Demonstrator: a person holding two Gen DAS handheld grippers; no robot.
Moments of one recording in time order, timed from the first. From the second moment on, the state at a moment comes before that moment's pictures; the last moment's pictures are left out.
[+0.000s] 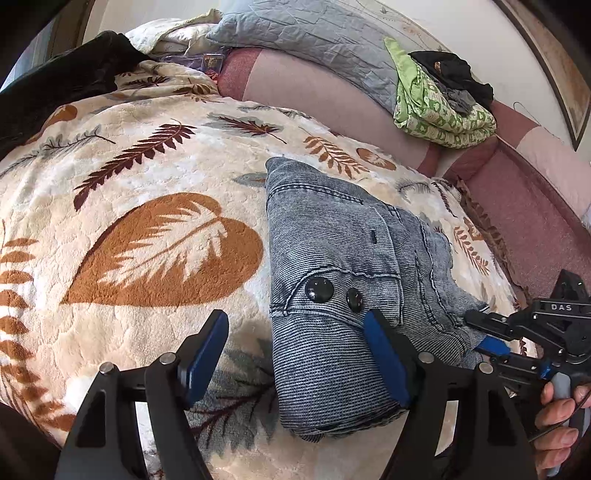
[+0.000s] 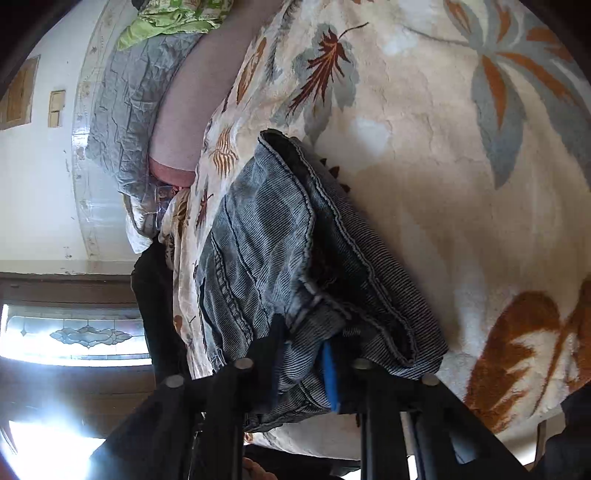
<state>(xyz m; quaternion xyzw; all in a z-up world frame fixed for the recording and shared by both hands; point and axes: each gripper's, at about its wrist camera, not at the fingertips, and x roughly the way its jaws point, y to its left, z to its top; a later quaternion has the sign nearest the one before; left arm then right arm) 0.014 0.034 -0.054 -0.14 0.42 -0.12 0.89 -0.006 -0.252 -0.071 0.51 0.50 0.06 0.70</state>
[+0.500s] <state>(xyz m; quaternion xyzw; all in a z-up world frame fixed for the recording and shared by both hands) 0.015 0.033 -0.056 -0.12 0.41 -0.10 0.90 -0.031 -0.257 -0.066 0.54 0.46 0.11 0.69</state>
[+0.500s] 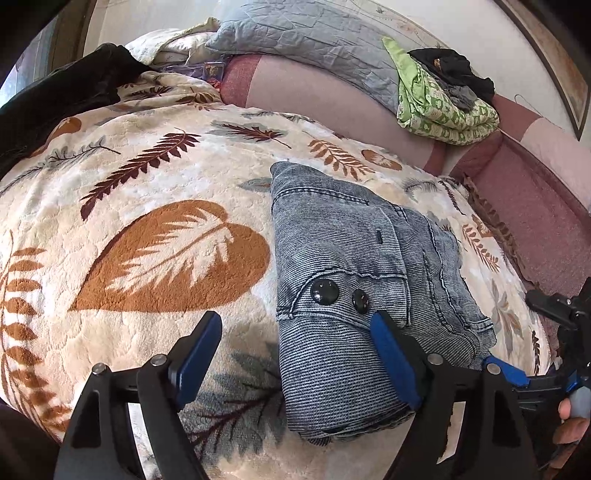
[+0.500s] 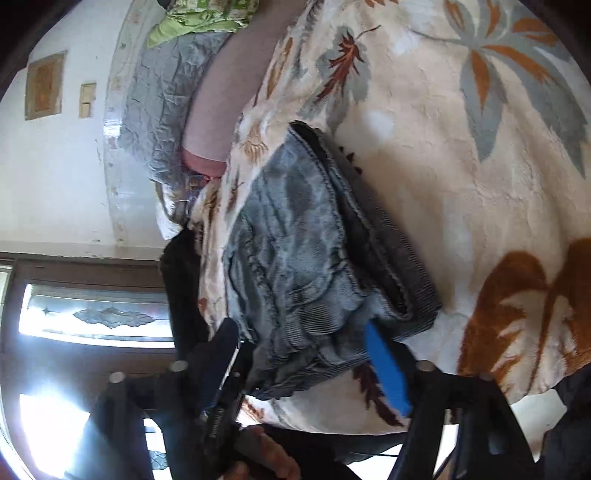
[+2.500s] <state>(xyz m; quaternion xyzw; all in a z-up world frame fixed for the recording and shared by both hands) 0.015 0.006 -0.058 -0.01 0.41 -0.07 0.91 0.130 -0.229 -0.105 0.44 0.53 0.13 0.71</state>
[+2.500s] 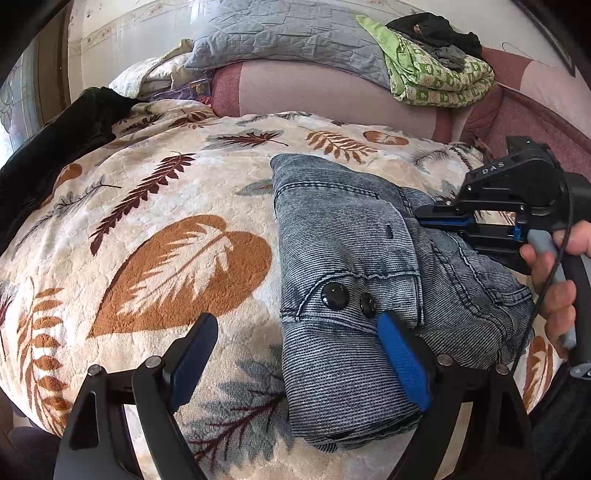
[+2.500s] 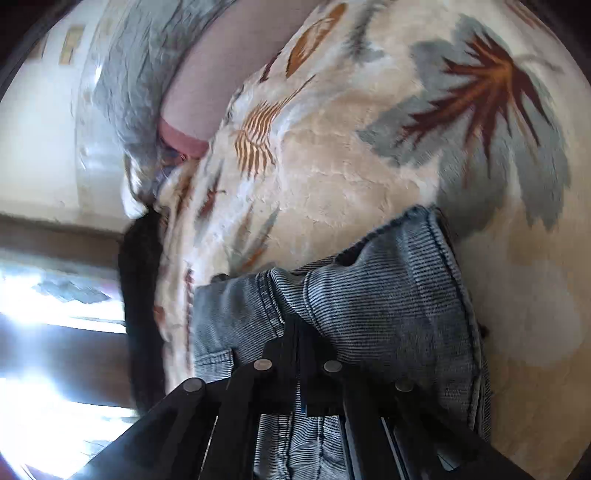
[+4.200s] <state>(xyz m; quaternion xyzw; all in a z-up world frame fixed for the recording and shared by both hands) 0.009 0.023 -0.058 -0.14 0.45 -0.18 0.86 0.243 0.003 -0.056 -0.18 0.68 0.14 0.70</state>
